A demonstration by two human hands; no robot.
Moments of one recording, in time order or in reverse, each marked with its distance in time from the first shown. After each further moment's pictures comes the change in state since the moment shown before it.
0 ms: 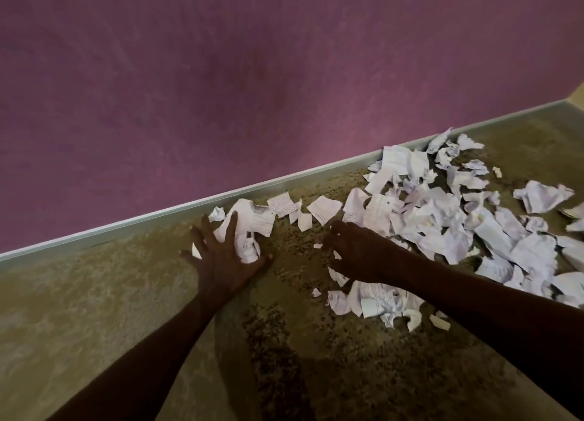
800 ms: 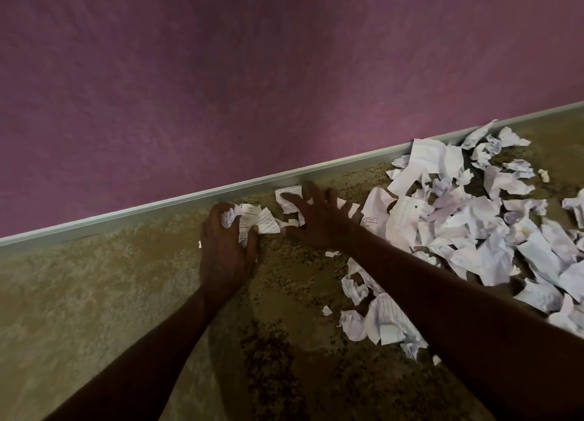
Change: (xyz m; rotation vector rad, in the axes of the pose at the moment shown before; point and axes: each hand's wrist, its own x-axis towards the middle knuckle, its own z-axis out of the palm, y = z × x) left_hand 0.037 0.002 0.017 -0.201 0.271 0.196; right_hand 0.130 0.012 0.054 0.128 -0.073 0.284
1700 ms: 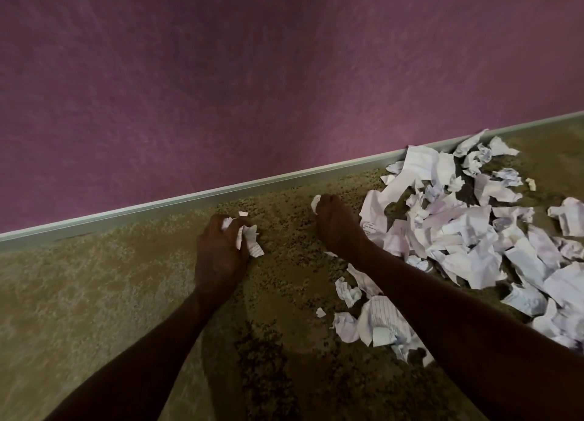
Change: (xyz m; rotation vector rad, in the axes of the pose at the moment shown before) left_hand 0.001 -0.001 -0.004 -0.009 -0.021 0.052; right_hand -0.013 0.012 -0.008 0.046 0.236 0.102
